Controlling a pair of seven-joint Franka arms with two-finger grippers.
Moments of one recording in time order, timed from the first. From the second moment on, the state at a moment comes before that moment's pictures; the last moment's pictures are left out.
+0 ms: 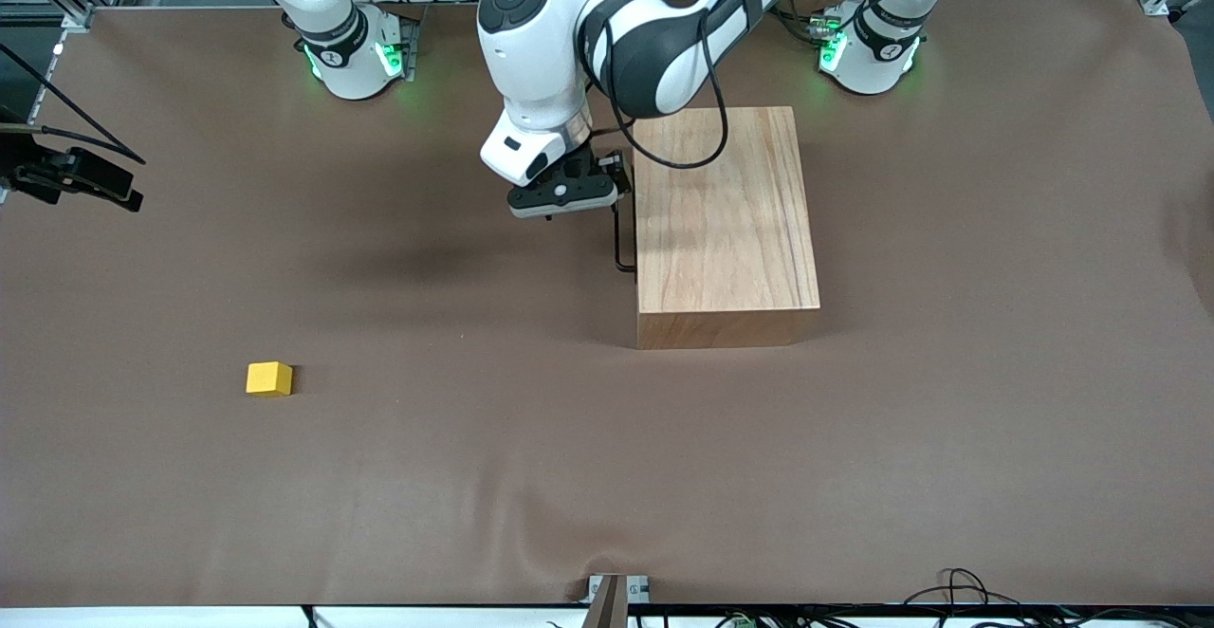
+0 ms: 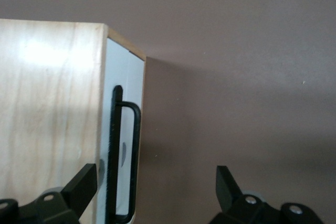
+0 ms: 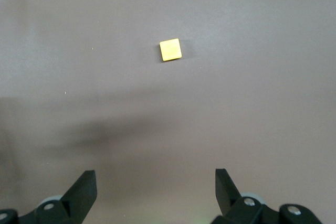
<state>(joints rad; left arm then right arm) -0.93 0.66 -0.03 -1.11 0.17 1.76 -1.06 0.02 0.02 -0.08 -1.54 0.00 1.50 0.06</state>
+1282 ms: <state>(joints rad) -0.98 0.79 -0.02 -1.11 0.17 1.75 -1.06 0.02 0.02 -0.08 -1.54 0.00 1.50 0.06</state>
